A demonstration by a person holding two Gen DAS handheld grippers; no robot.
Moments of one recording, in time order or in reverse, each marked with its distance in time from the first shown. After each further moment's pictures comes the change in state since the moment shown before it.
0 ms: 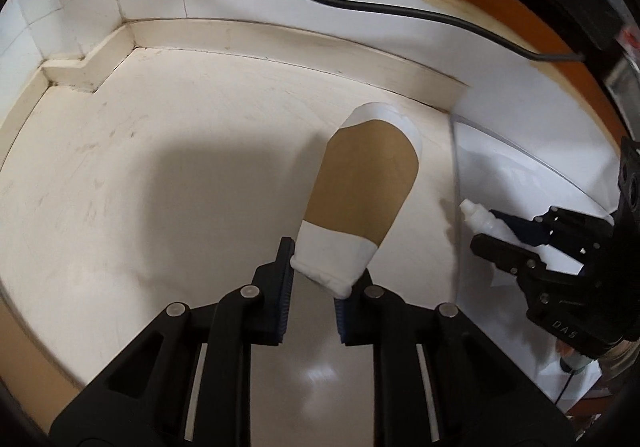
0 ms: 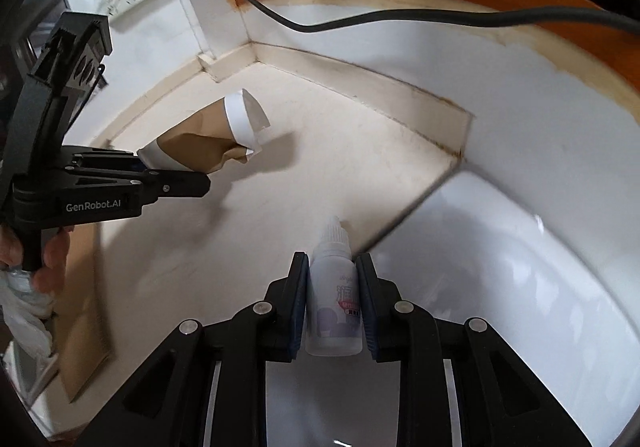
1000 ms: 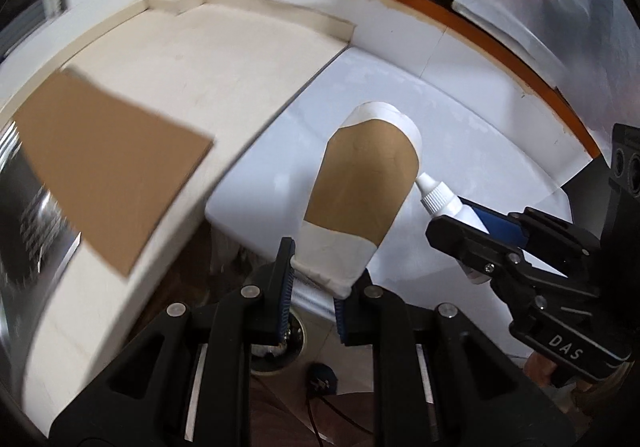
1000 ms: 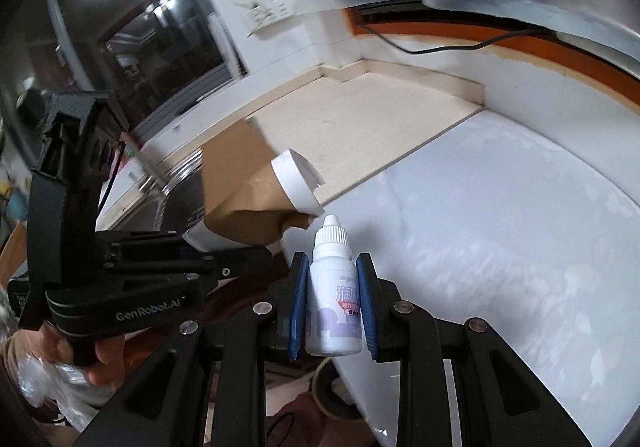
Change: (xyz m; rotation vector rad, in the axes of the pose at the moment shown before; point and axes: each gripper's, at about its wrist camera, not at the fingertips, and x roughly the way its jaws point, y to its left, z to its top) left arm -0.179 -0.203 -0.286 -0.249 -0.127 0.088; right arm -0.266 0.062 -0.239 -0.096 -0.086 0.253
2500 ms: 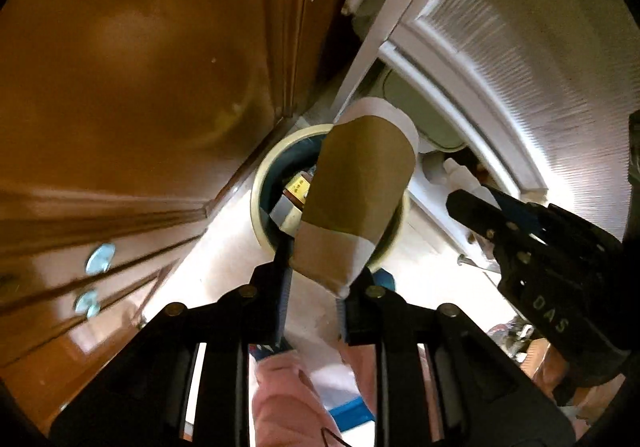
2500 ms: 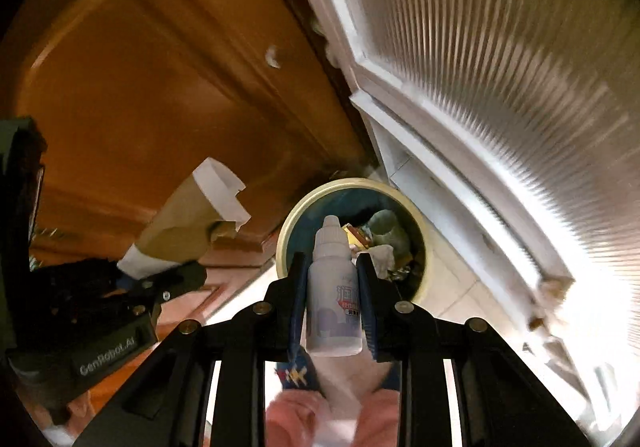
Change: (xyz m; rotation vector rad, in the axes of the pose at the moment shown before) left arm 0.279 0.149 -0.267 -0.166 0.427 0.113; right arm 0.323 -0.035 -0.316 0.254 0.465 -0.141
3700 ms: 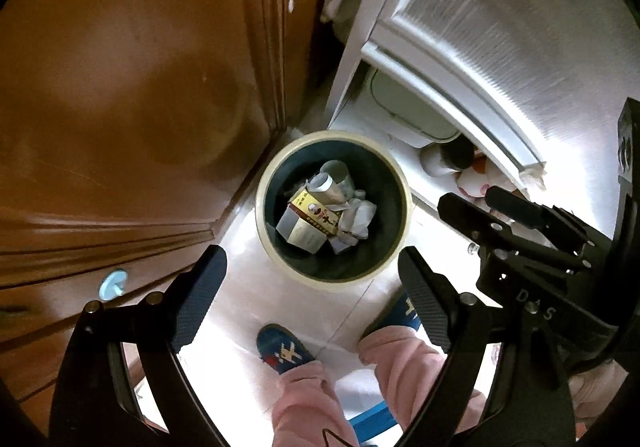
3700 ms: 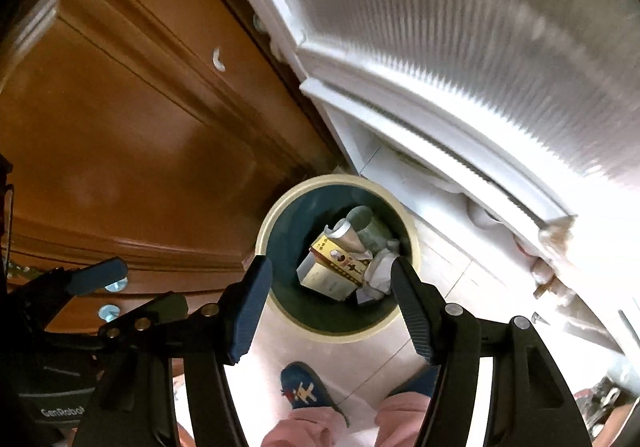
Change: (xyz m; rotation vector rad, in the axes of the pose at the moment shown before) left arm -0.013 -0.003 -0.006 0.123 -0.053 0.010; right arm -0.034 -0.005 -0.018 0.138 -0.069 -0.100
